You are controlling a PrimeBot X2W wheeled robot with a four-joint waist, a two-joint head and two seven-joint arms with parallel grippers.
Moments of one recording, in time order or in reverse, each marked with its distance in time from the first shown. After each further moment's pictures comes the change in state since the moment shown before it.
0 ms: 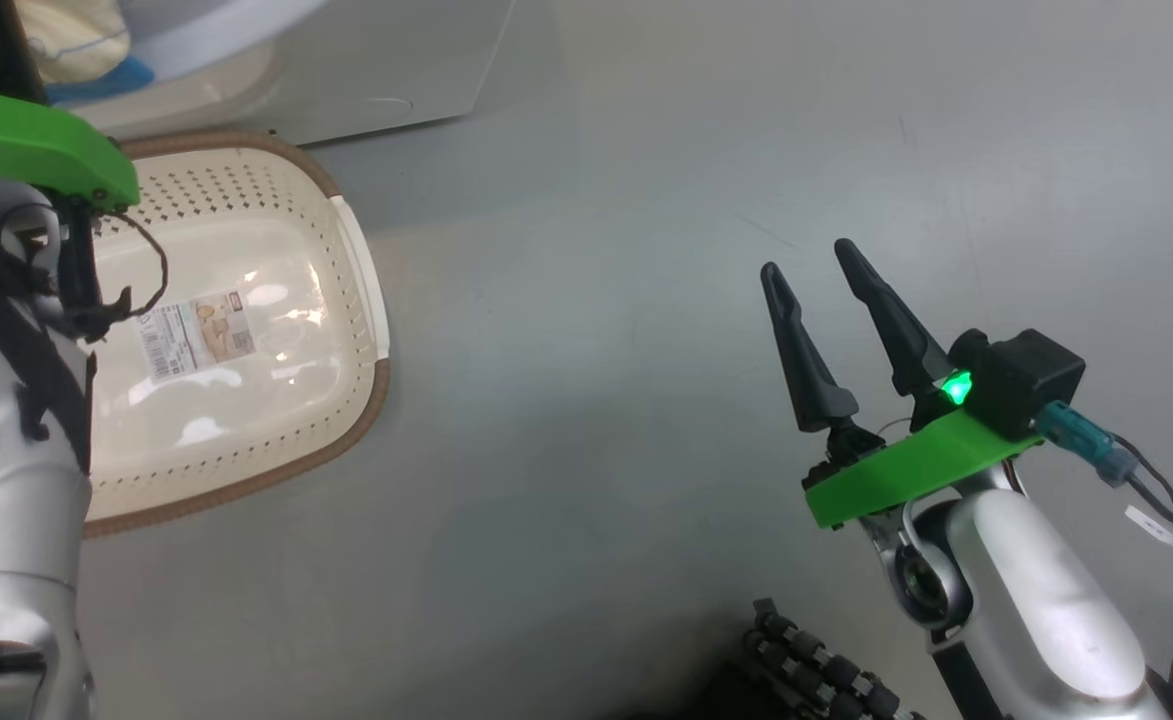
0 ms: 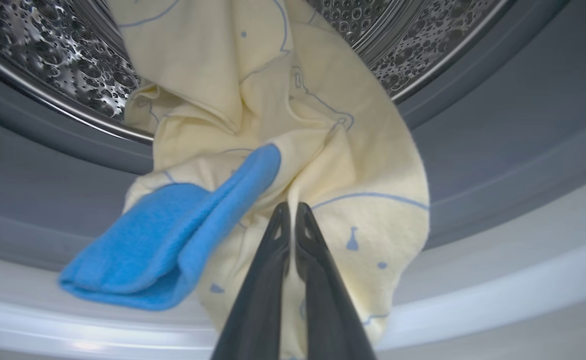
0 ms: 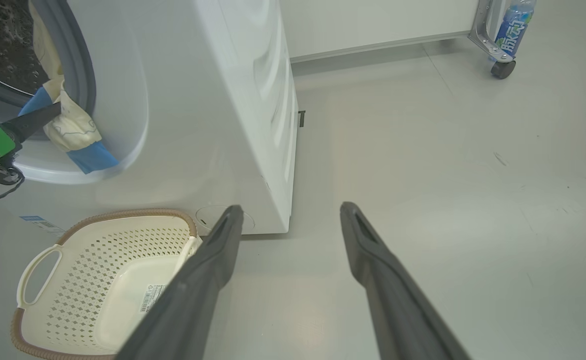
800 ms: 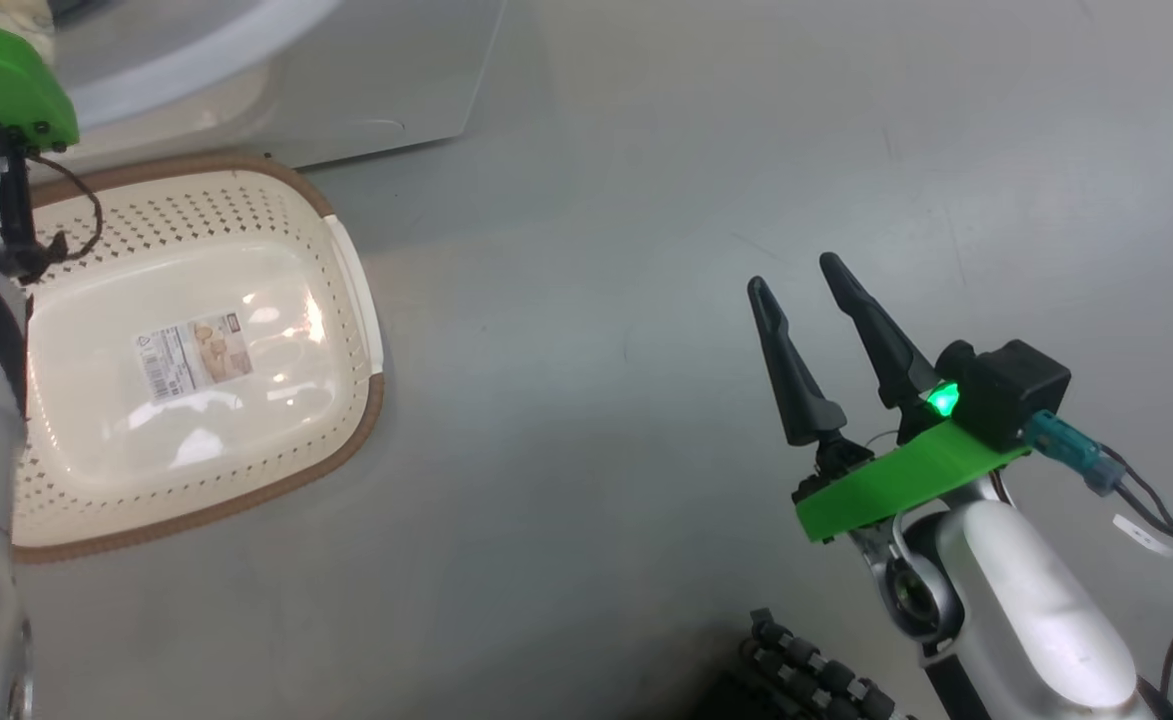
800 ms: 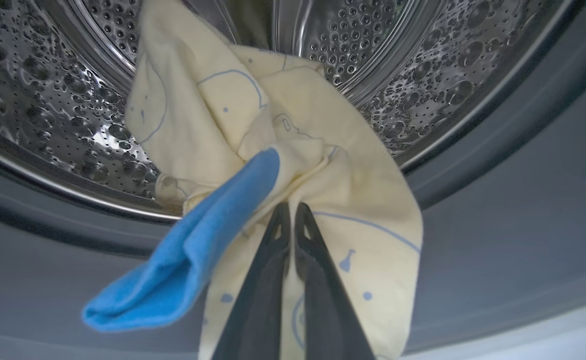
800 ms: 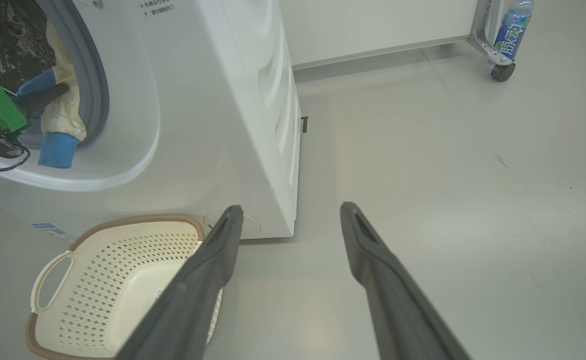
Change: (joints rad) left arm -0.125 0.056 -0.069 0.094 0.062 0.068 0.052; right arm 0.008 0.000 0.022 -0.002 0.021 0.000 0.000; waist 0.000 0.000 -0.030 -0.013
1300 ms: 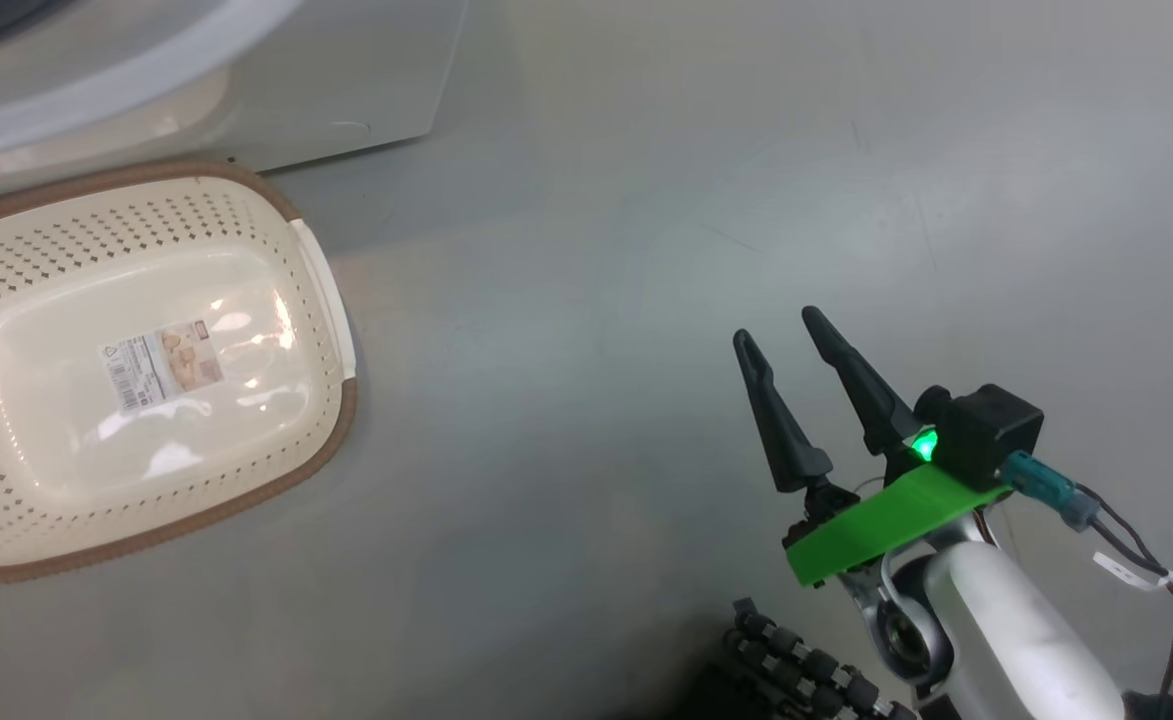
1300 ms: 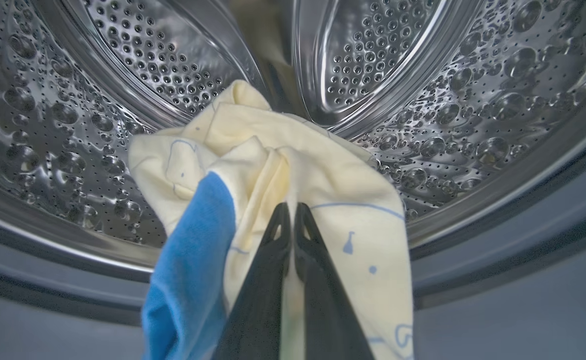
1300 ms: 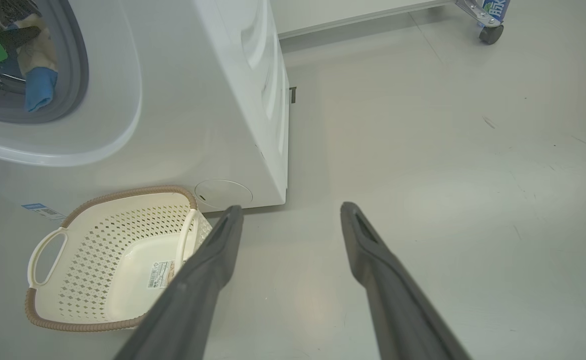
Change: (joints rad) left arm -0.160 0.061 -0.044 0.131 0.047 0.035 0.060; right arm 0.058 0.001 0.027 0.009 0.007 0.000 0.000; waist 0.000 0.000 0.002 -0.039
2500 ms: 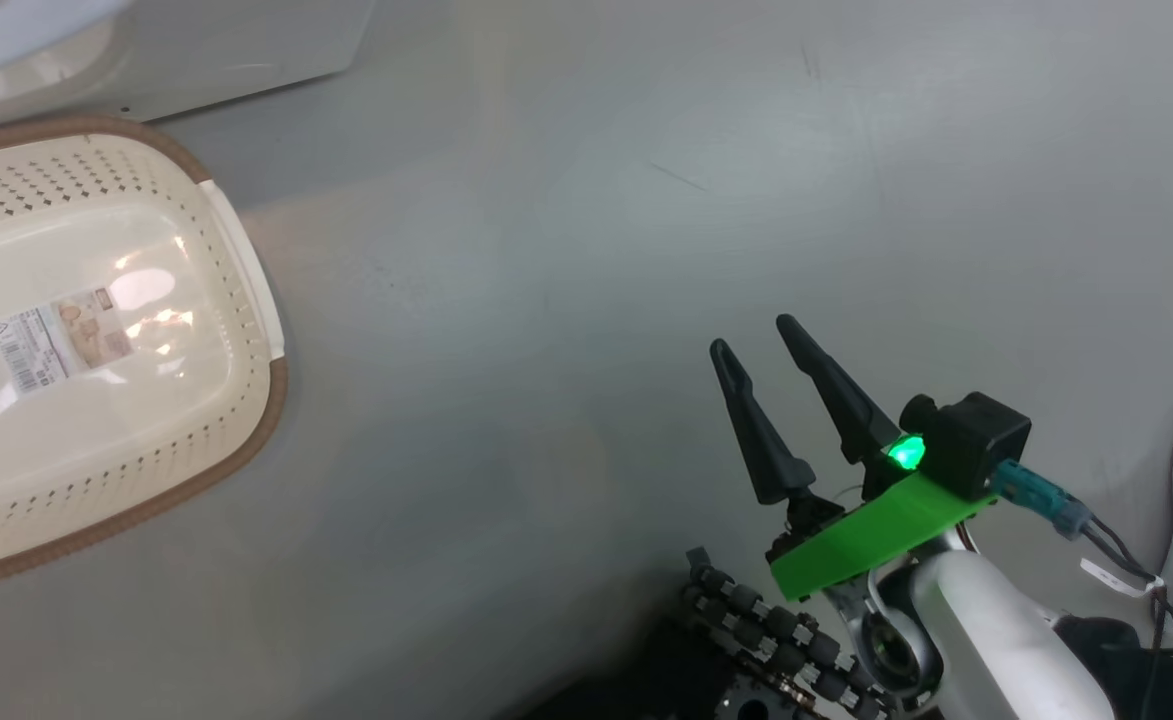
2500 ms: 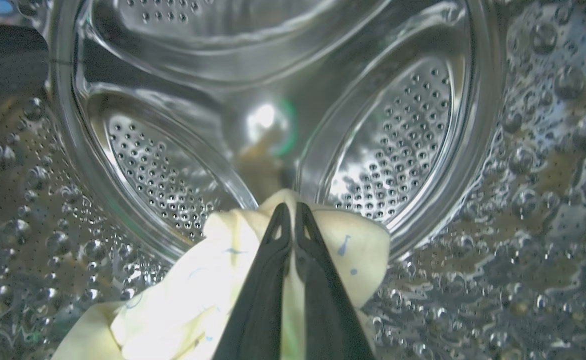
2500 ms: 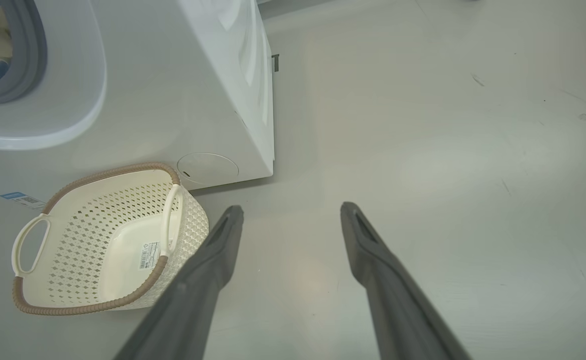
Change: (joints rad) left arm -0.298 0.060 -0.045 -0.089 0.020 0.069 -0.111; right arm 0.019 0.006 0.036 -0.032 0.041 0.000 0.000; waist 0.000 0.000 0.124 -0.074
